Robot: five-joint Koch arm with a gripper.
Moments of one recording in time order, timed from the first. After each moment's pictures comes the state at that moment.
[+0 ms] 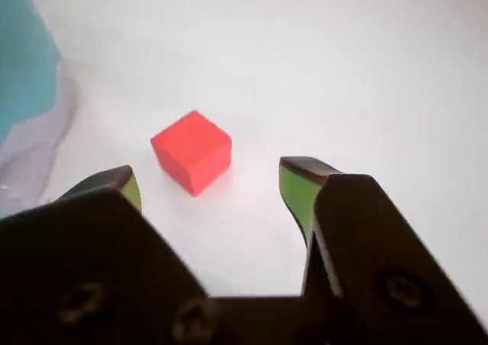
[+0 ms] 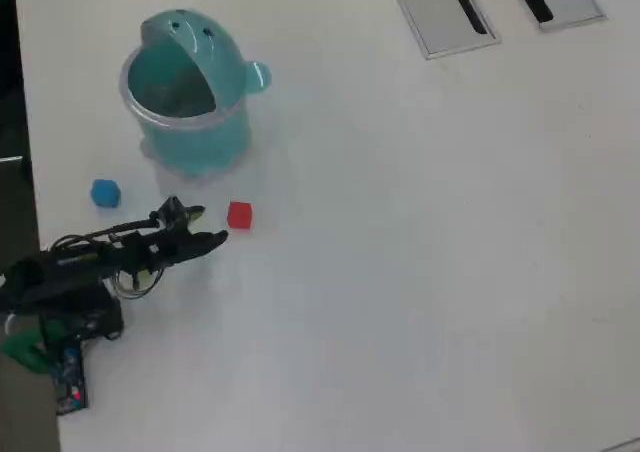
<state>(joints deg) -17.1 119.3 151.0 -3.7 -94.5</state>
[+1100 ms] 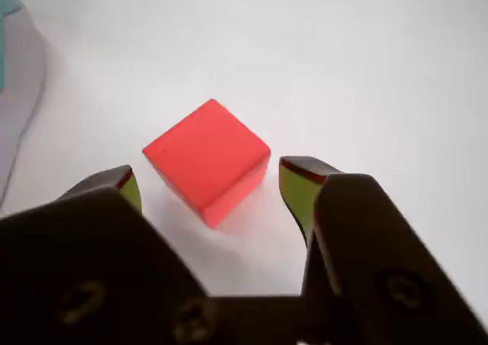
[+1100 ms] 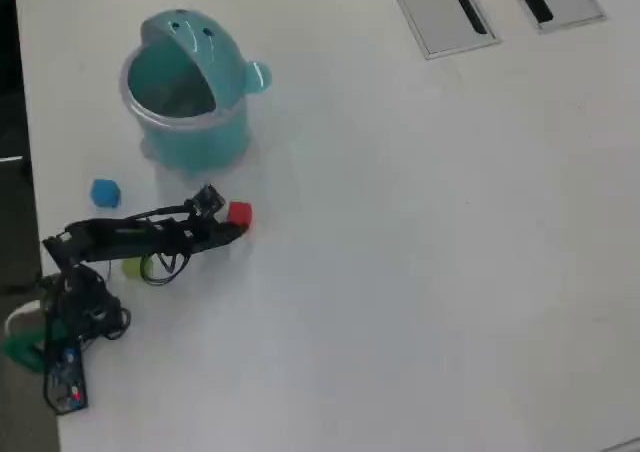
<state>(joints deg) -20.8 88.2 137.3 -13.3 -92.5</state>
